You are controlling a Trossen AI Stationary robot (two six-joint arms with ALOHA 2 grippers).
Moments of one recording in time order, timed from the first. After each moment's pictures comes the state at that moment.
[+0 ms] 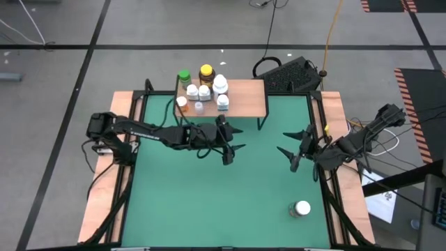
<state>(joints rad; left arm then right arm) -0.02 1.66 1.16 0.19 -0.21 0.07 0.58 0.61 0.43 -0.29 1.02 0.28</state>
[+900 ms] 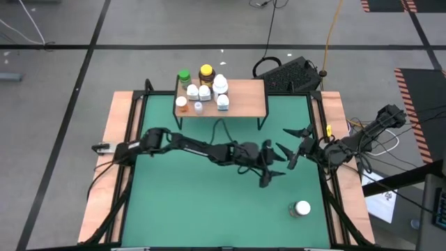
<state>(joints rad) -0.08 2.33 1.76 0.40 0.09 0.03 0.56 0.60 0.30 0.21 1.08 -0.07</state>
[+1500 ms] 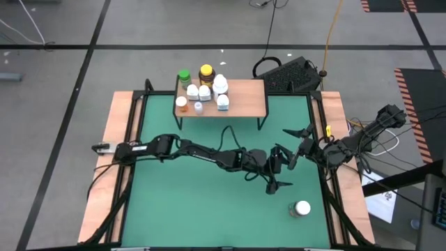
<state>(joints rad) -0.12 2.49 1.99 0.38 0.10 0.10 0.56 0.60 0.30 0.18 1.08 -0.06</state>
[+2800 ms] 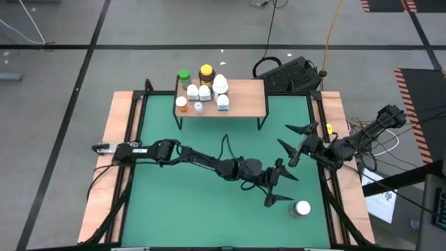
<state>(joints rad) -0.18 2.53 1.99 0.57 0.19 0.07 0.55 0.60 0.30 0.44 1.07 -0.27</state>
